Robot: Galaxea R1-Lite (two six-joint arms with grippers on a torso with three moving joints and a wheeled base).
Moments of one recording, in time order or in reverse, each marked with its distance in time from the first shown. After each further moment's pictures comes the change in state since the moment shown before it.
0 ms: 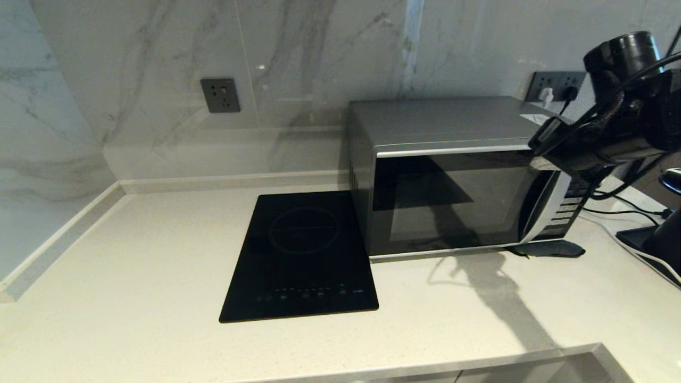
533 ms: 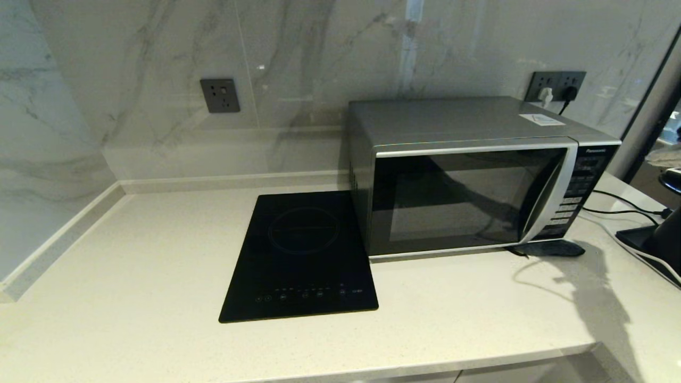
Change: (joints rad) left arm 0.000 0.000 0.000 0.000 0.000 0.000; right arm -0.594 -0.084 0.078 -0.050 0.622 -0.083
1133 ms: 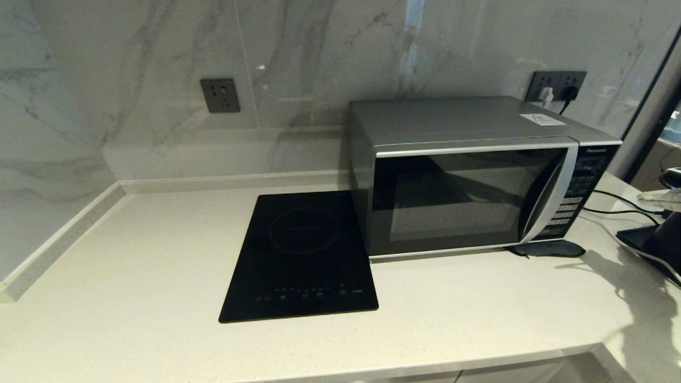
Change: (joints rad) left arm 0.000 0.000 0.000 0.000 0.000 0.000; right arm -0.225 0.291 0.016 -0.077 0.532 0.066
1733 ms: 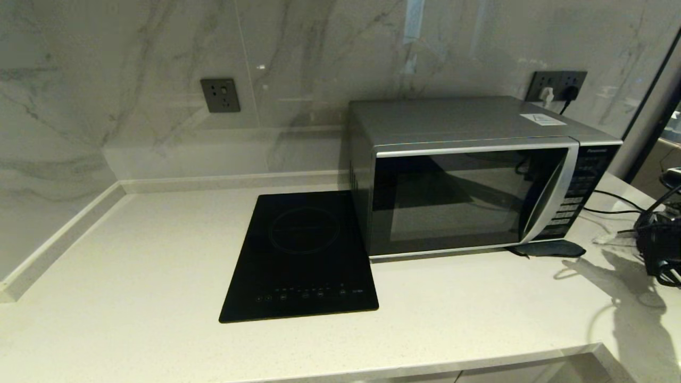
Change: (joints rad) left arm 0.000 0.000 0.000 0.000 0.000 0.000; right arm 0.064 0.167 0.120 -0.048 0.001 -0.228
